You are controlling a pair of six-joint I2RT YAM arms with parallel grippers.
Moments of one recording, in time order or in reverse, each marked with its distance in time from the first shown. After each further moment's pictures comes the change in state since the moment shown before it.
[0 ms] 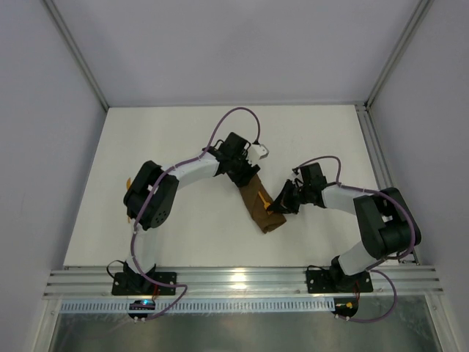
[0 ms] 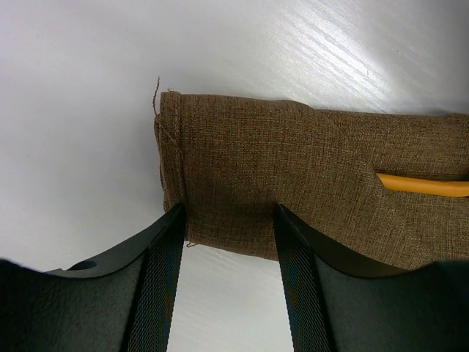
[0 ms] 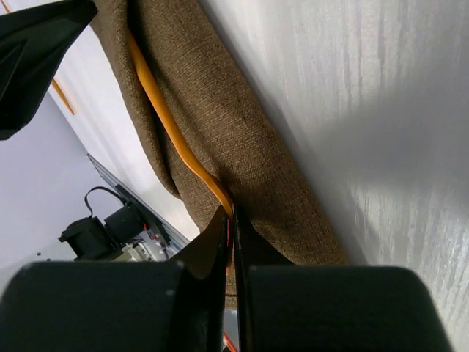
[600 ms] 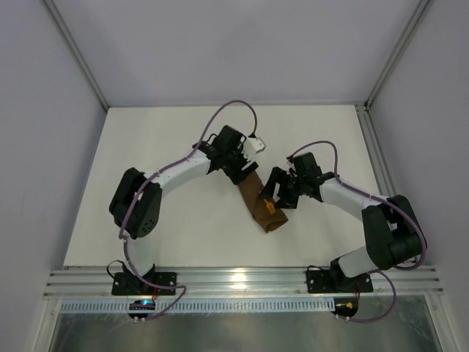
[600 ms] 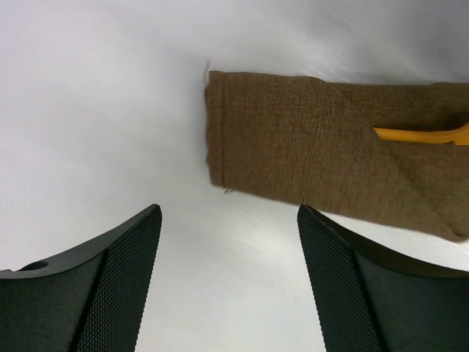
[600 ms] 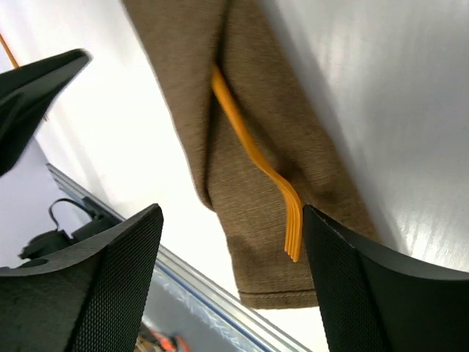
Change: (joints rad) left arm 0.002 -0.095 0.000 -0.070 -0.067 0.042; right arm 0.077 -0.040 0.120 -0.132 0.142 -0.053
